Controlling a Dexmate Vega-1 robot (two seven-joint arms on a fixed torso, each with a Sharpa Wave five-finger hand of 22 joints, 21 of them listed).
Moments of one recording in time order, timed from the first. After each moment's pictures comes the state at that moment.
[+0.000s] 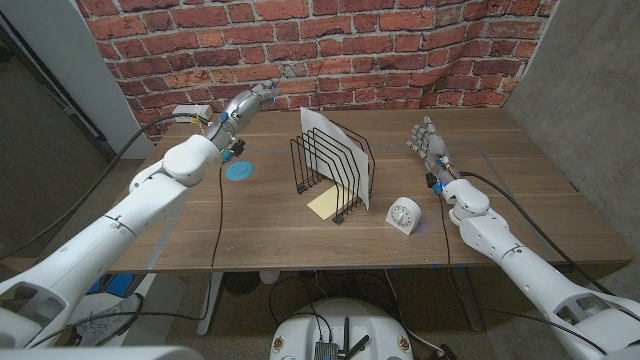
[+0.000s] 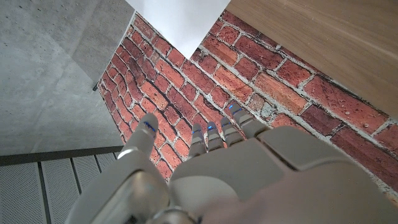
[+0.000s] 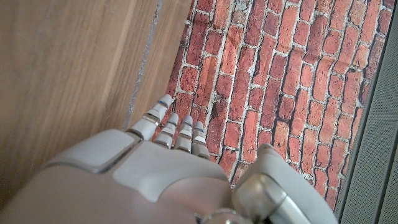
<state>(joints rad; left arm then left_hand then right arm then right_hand) 0.84 0.83 0.33 -1.75 -0.36 -0.14 0.02 0.14 0.09 0.68 -0.16 0.18 0.08 -0.07 0.19 0.17 0.01 -0.07 0.21 0.17 -0.01 -0.03 0.18 0.16 0.12 -0.04 0.19 0.16 -0.82 -0.49 -0.39 -1.27 0.60 0.31 -0.02 0.06 0.09 0.24 0.14 0.25 0.08 0.04 0.19 0.17 0.12 0.00 0.19 0.19 0.02 -0.01 0.19 0.38 0.27 -0.03 0.20 0.17</state>
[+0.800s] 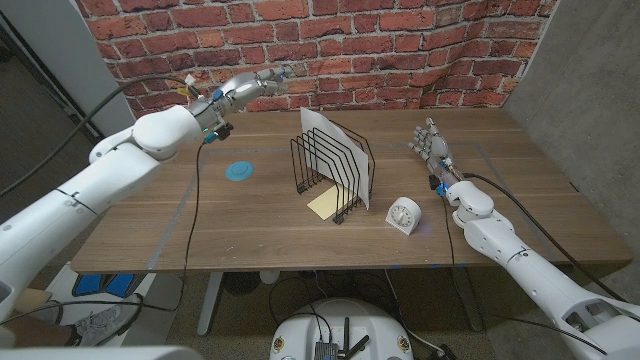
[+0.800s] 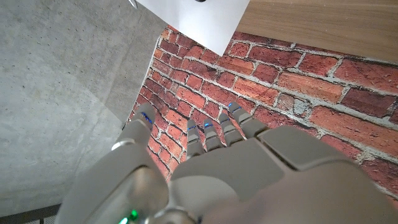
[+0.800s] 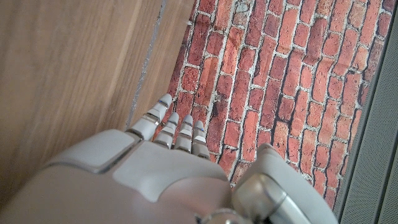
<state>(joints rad) 0.79 1.00 0.29 -1.88 -0.33 -0.07 -0.17 0.28 0.06 0.69 -0.19 0.18 0.17 -0.13 0.21 0.17 0.08 -0.10 0.21 0.17 0.06 -0.04 0.18 0.16 0.14 -0.04 0.18 0.16 -0.85 -0.51 -0.38 -1.31 0.60 0.30 -0.03 0.06 0.09 0.24 0.13 0.25 0.09 0.04 0.19 0.17 0.13 0.00 0.19 0.19 0.02 -0.02 0.19 0.38 0.28 -0.03 0.19 0.17</state>
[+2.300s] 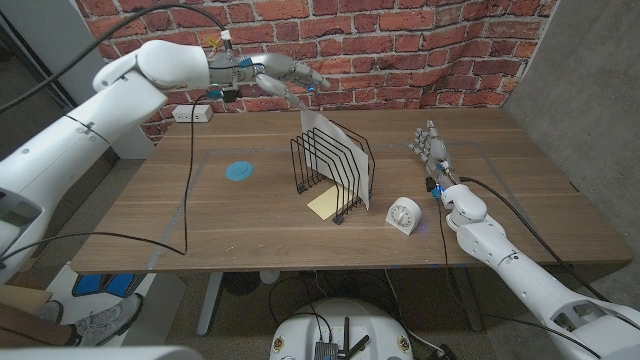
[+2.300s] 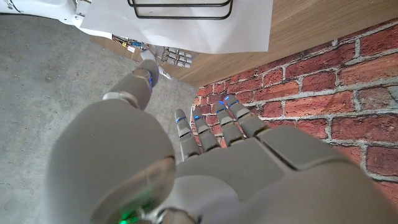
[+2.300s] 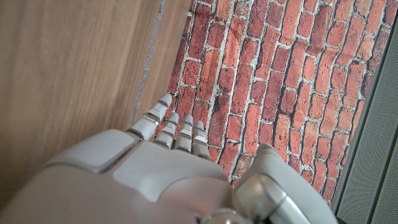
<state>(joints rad) 0.33 0.94 0.52 -1.75 -0.11 -0.18 -0.68 0.85 -0.14 0.66 -0.19 0.20 0.37 -0.21 0.21 0.17 0.26 -0.21 0.19 0.17 0.23 -0.04 0.18 0.16 0.24 -0.04 0.18 0.16 -0.84 -0.46 -0.38 -1.25 0.58 0.35 -0.07 0.06 0.09 0.25 0.13 0.25 0.09 0.04 0.19 0.17 0.14 0.00 0.19 0.19 0.02 -0.02 0.20 0.36 0.28 -0.03 0.19 0.17</state>
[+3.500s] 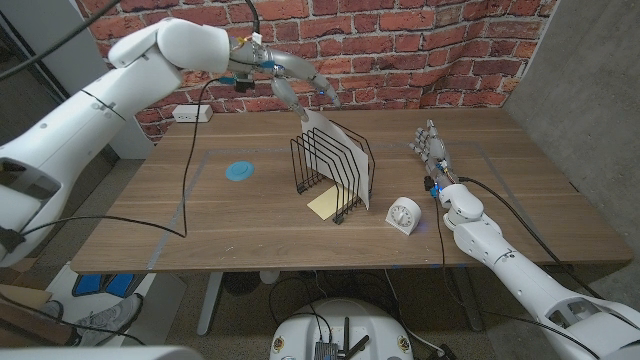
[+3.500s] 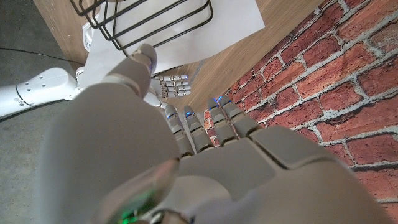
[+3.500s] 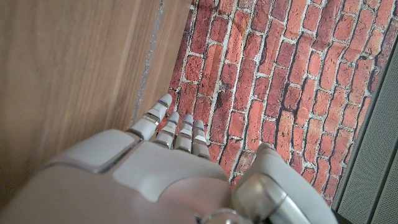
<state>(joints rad) 0.20 0.89 0.60 -1.78 0.18 -0.34 -0.79 1.02 -0.15 0.54 -0.18 0.18 0.44 -0.19 0.22 0.17 0.34 -0.21 0.19 0.17 0.29 -0.04 0.18 0.16 0.25 -0.04 0.18 0.16 -0.83 -0.45 -0.38 -1.24 0.57 0.35 -0.10 0.06 0.09 0.25 0.13 0.25 0.10 0.03 0.19 0.17 0.14 0.00 0.19 0.19 0.03 -0.02 0.20 0.34 0.29 -0.02 0.19 0.17</state>
